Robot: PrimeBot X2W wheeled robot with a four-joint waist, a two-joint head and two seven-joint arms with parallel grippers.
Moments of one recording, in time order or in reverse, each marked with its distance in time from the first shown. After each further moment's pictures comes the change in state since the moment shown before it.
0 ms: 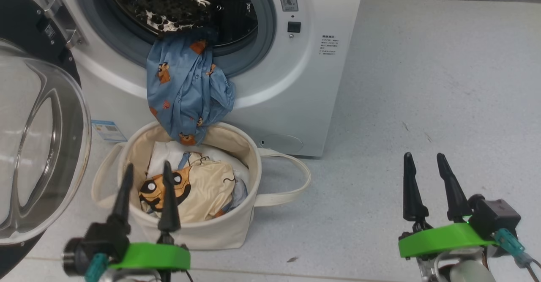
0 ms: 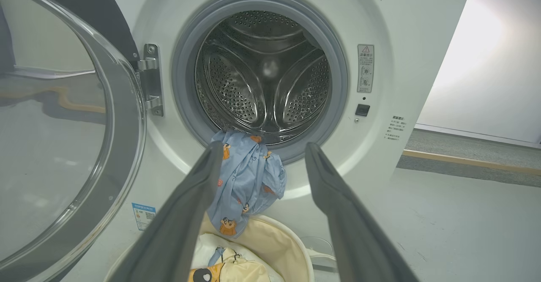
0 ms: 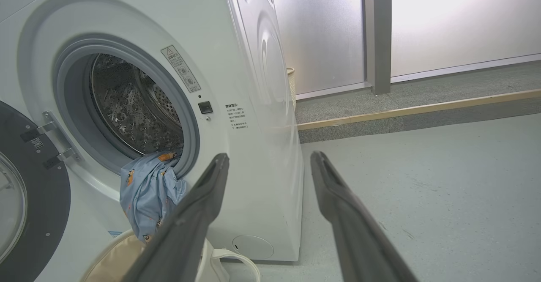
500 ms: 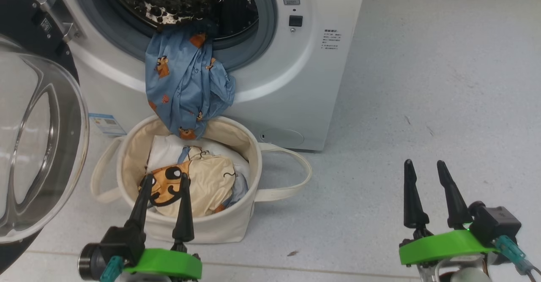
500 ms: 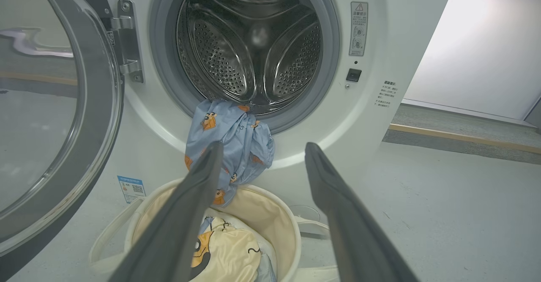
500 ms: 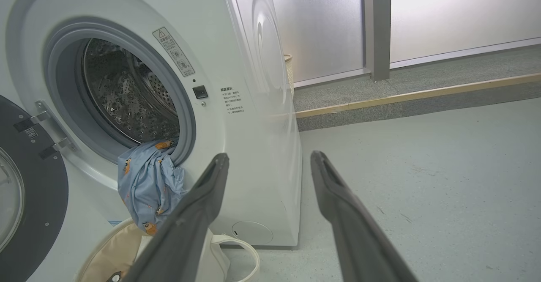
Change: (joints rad) left arm 0.013 0.000 -0.074 0.078 -0.029 0.011 0.000; right arm 0.031 0.001 0.000 -0.015 0.007 0.000 0.000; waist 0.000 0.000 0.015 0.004
